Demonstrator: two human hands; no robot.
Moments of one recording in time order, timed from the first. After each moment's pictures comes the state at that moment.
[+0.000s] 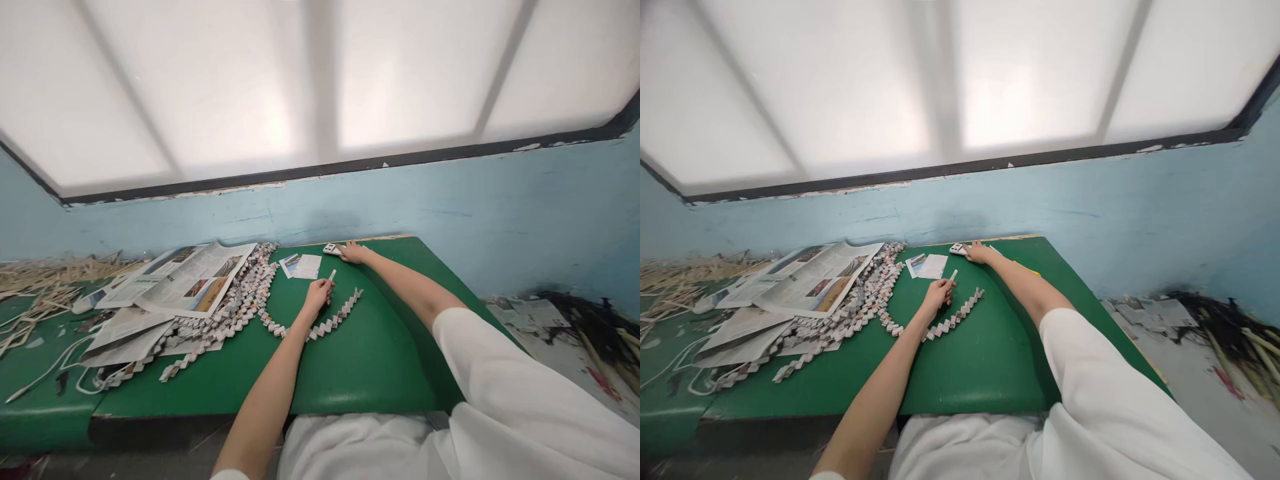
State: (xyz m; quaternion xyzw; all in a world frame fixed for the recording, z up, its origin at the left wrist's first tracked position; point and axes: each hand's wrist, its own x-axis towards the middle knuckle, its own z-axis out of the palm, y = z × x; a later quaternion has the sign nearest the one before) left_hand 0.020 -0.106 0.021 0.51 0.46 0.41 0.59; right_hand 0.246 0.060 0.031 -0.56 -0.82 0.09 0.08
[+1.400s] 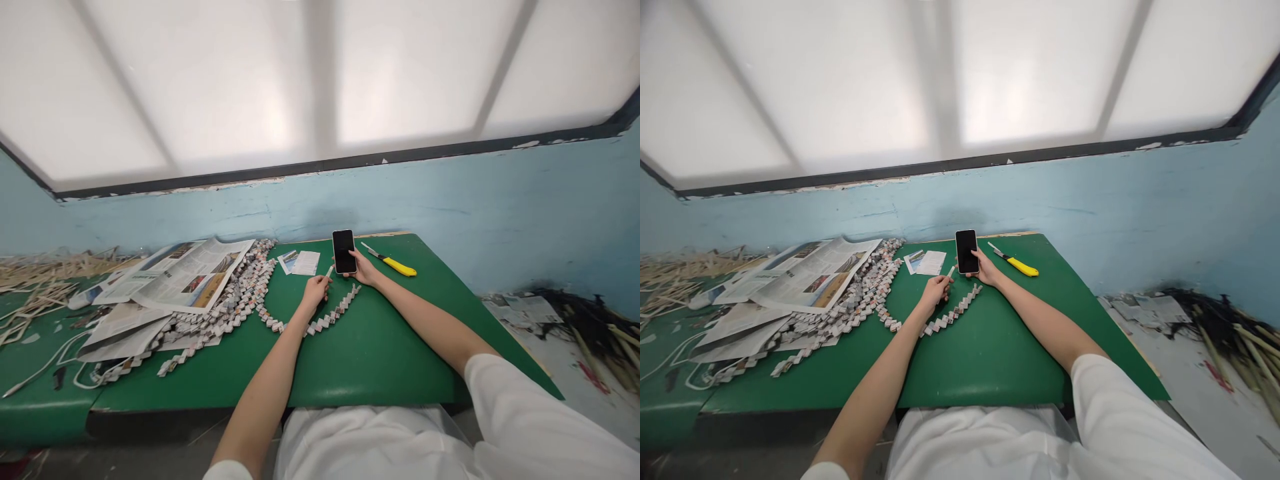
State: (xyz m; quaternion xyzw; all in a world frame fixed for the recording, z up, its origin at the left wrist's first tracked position) left_hand 0.018 -0.095 0.001 0.53 0.47 0.41 0.57; right_hand 0.228 -0.057 0.021 -0.24 -0.43 0.70 0.52
